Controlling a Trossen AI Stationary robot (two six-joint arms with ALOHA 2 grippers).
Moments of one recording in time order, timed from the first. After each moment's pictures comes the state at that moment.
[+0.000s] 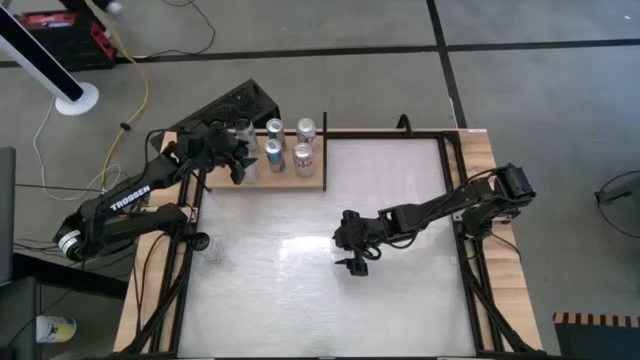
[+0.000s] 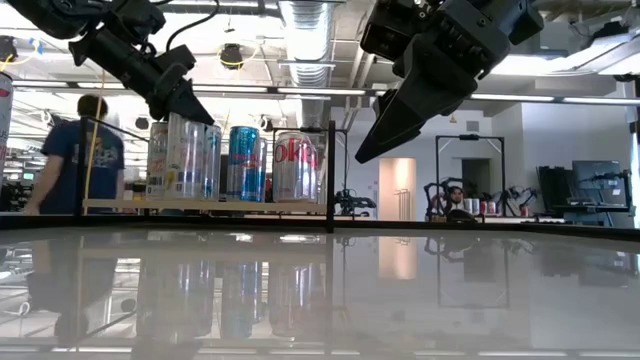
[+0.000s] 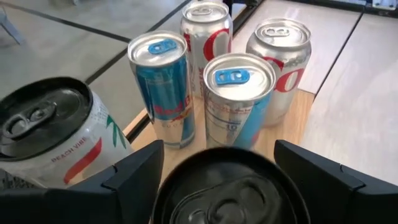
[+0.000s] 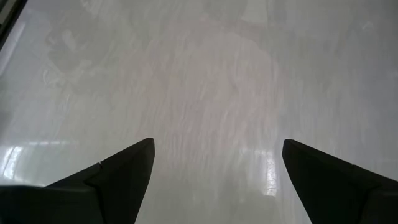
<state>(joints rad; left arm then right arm) 0.87 0.85 0.58 -0.15 0.24 0.20 0.20 1.64 0.99 -0.13 0.03 0.13</state>
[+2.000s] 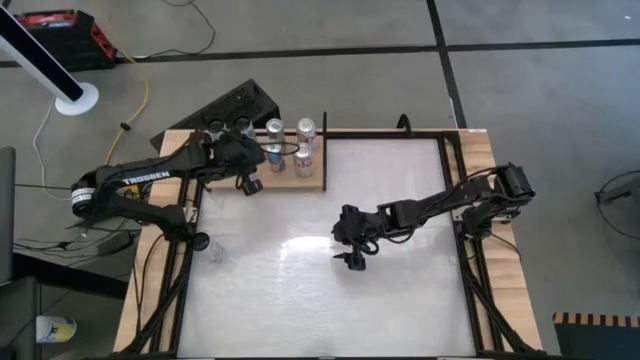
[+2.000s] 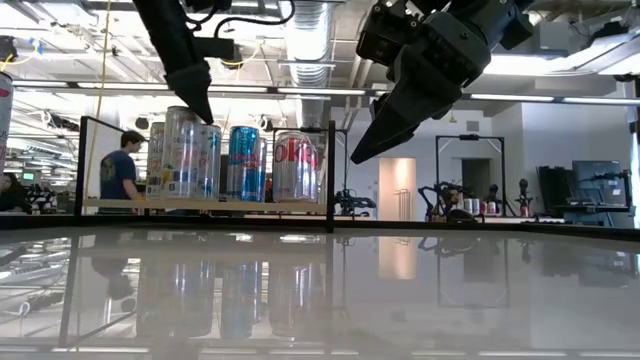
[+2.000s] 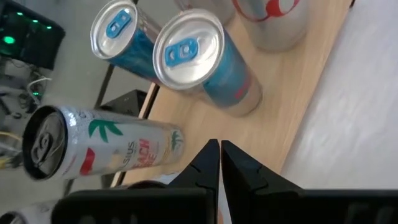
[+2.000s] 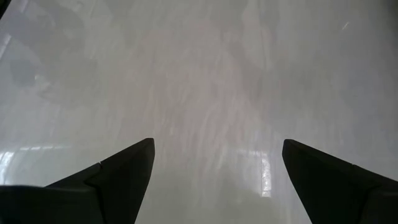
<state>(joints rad) 0.37 1.19 1.03 -0.78 -0.45 0.16 0.16 1.64 0.99 -0.13 0.03 0.10</state>
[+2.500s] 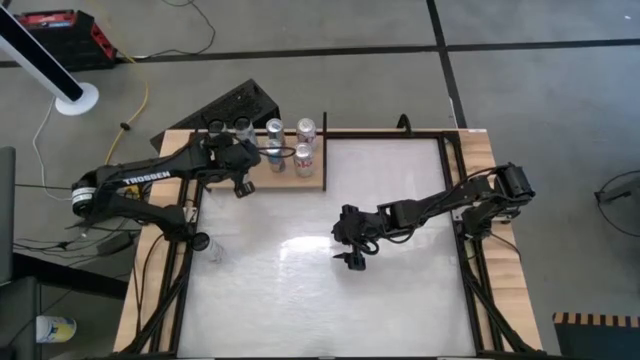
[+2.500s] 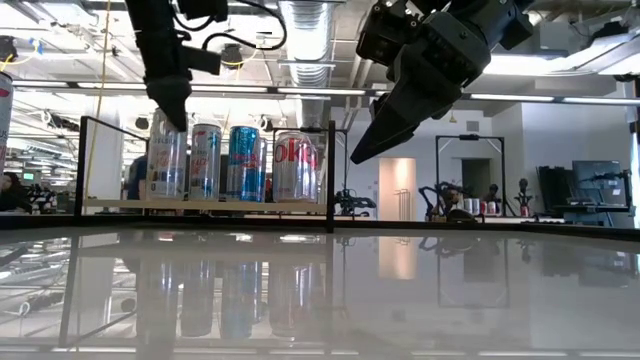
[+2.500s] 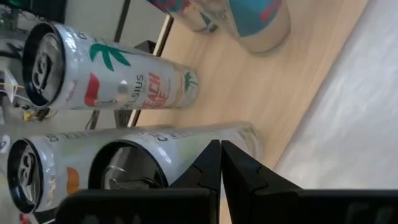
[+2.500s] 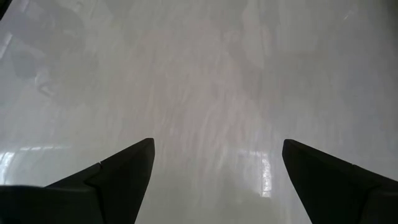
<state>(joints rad) 0.36 1.19 1.03 -0.93 -0.56 0.09 0.16 1.64 0.99 -0.13 0.02 0.10</state>
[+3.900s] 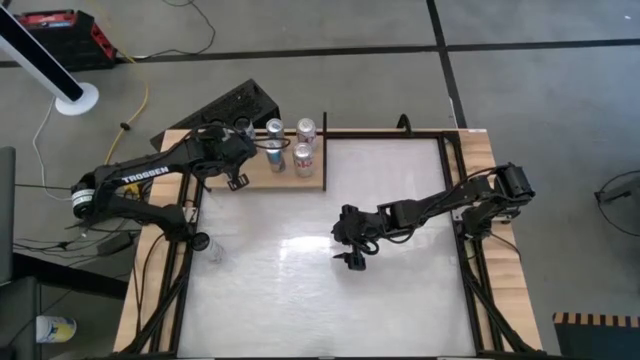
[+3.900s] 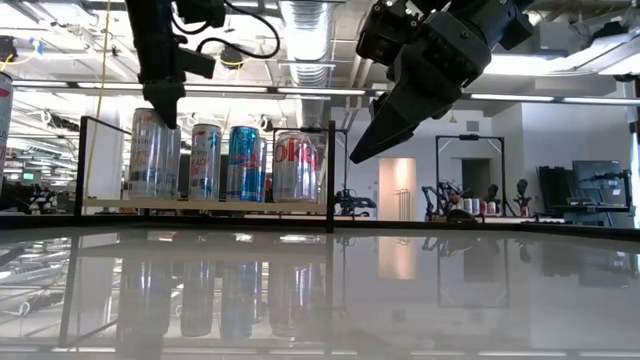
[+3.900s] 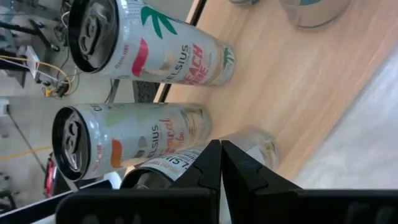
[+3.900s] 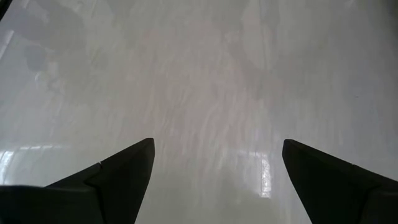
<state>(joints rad) 0.44 1.19 1.05 -1.00 -0.61 0.12 0.16 1.64 0.99 -0.12 0.02 0.10</state>
